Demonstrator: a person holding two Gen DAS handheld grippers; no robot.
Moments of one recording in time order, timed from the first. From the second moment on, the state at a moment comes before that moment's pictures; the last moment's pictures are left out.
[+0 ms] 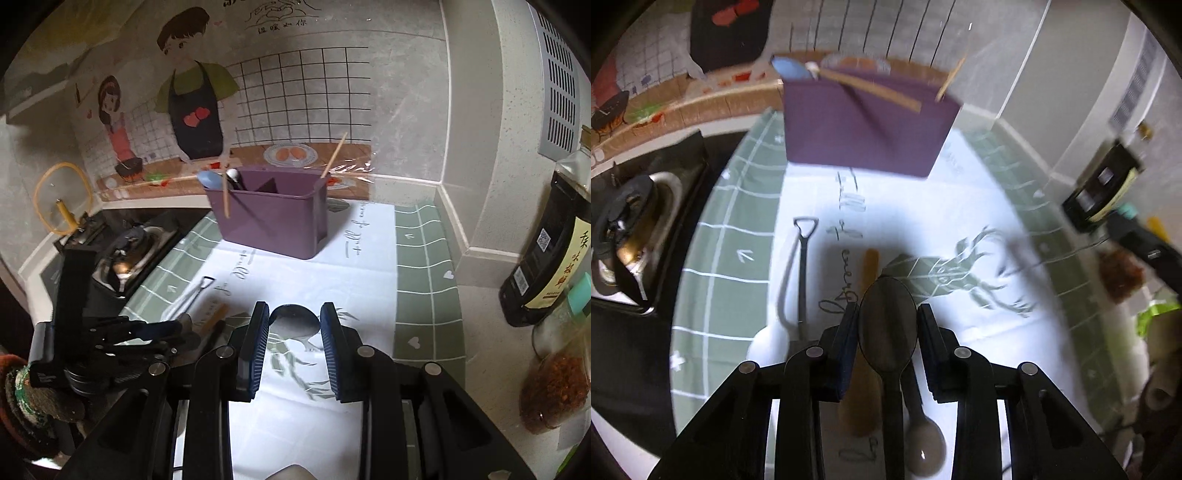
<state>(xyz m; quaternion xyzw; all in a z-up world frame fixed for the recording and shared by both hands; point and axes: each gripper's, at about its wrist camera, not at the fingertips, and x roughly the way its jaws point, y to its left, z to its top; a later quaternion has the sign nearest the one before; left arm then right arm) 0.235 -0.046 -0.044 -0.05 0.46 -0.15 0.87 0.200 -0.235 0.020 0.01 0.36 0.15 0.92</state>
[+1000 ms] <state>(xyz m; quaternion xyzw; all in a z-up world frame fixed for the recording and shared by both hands) 0.301 0.004 0.254 -0.09 0.19 -0.23 0.95 0.248 -0.205 0.257 0.00 0.23 0.21 0.95</state>
